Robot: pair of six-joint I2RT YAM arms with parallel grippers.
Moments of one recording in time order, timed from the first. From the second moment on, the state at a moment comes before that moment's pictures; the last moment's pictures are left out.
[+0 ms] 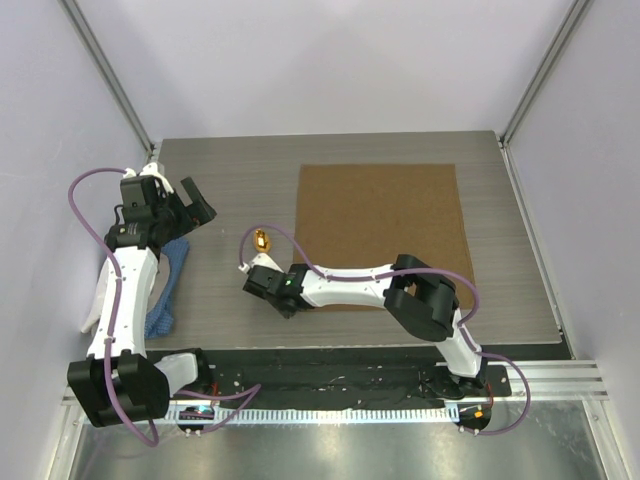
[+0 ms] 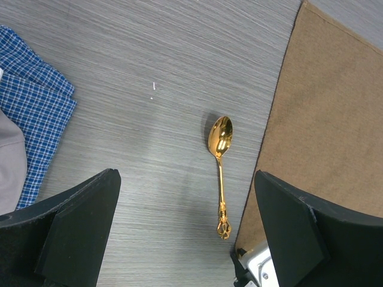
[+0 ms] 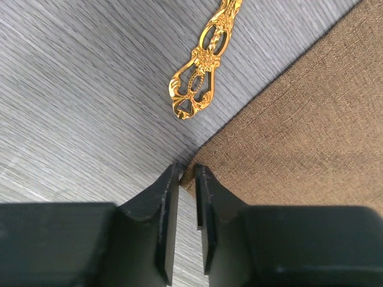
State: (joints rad) left arm 0.14 1.15 1.08 -0.62 0.18 -0.37; right arm 1.22 2.09 1.53 -0.61 0.34 0.33
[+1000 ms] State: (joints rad) left arm 0.14 1.14 1.08 -0.62 0.18 -0.37; right arm 1.03 1.92 1.50 -0.63 0.22 0.24
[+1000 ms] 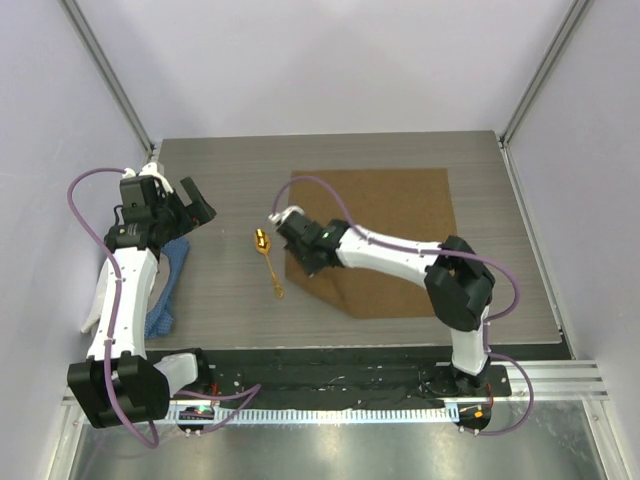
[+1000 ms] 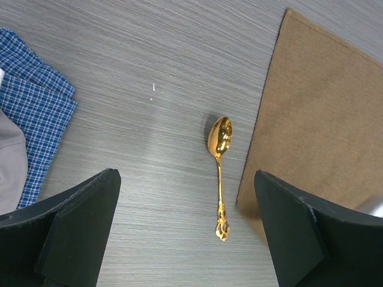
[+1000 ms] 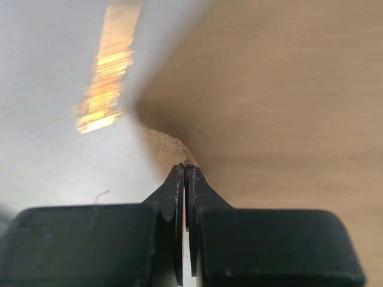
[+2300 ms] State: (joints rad) left arm 0.14 1.19 1.06 -0.60 0.15 -0.37; right arm 0.26 2.38 1.99 -0.57 0.49 -0.14
